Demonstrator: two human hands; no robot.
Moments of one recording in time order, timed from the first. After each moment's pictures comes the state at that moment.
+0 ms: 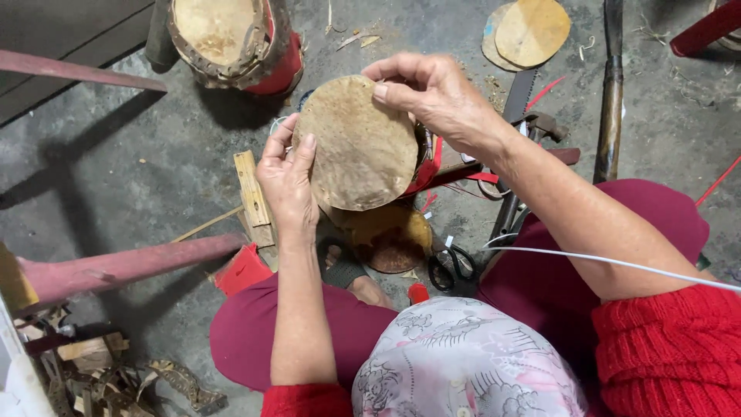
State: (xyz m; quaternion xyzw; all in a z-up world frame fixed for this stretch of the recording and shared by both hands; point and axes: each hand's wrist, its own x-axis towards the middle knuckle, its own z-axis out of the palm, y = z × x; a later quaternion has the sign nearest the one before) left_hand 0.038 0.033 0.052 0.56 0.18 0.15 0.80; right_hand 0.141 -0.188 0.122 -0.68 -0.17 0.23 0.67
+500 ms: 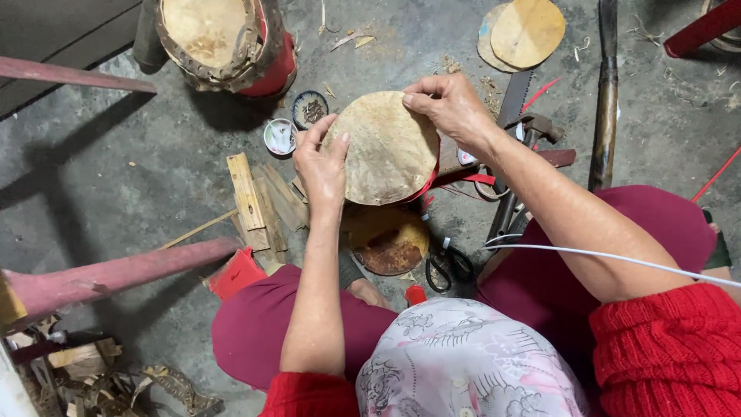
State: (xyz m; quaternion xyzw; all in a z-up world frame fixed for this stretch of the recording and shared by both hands) left_hand 0.071 0.013 -0.002 0.83 0.19 0.14 0.51; right_hand 0.167 -0.201 0.024 -0.77 -0.02 0.23 0.60
